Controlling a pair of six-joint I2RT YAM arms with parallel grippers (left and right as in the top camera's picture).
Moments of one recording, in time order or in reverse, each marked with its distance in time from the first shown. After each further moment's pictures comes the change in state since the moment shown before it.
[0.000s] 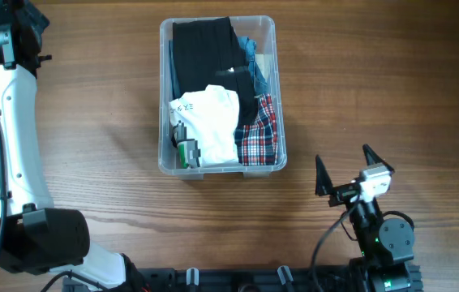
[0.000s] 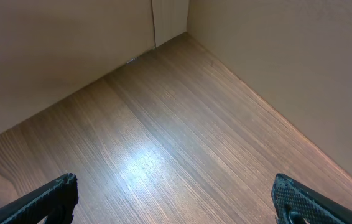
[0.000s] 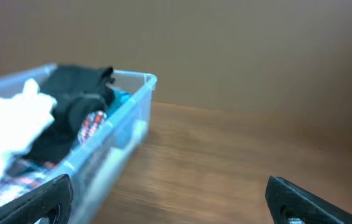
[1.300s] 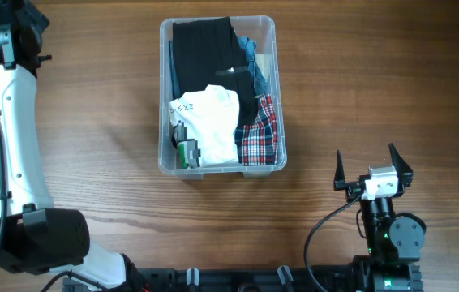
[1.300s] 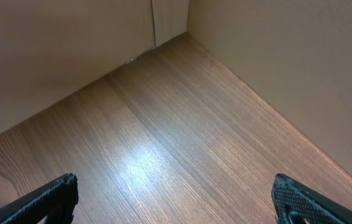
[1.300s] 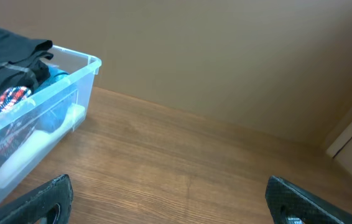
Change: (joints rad) left arm 0.000 0.000 0.000 0.000 0.000 0.000; right arm -0.214 0.000 0.000 0.001 -0.043 -0.203
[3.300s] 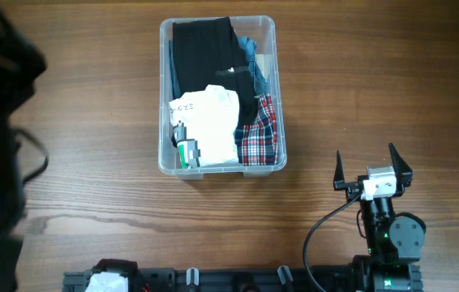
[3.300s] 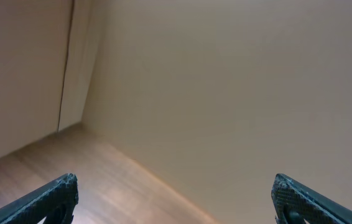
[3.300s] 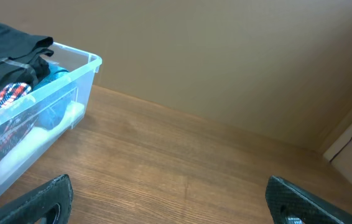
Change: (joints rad) left arm -0.335 -0.669 -0.021 0.001 0.000 0.000; right arm 0.000 0.000 0.000 0.000 -0.003 -0.021
